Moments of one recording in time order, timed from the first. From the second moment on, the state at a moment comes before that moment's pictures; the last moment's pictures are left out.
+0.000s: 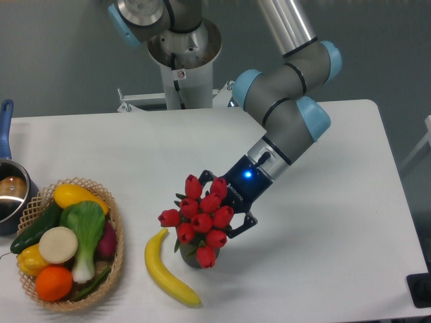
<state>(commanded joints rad) 2.63 -1.98 -1.76 -0.85 0.45 1.30</state>
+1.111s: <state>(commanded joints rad) 2.63 -1.87 -1.78 -0.85 0.42 1.19</state>
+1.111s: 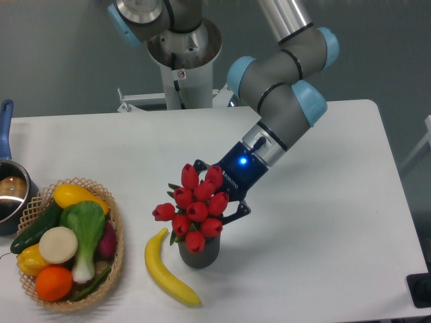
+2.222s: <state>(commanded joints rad) 2.64 -1.80 -1.56 -0.85 0.38 0.95</state>
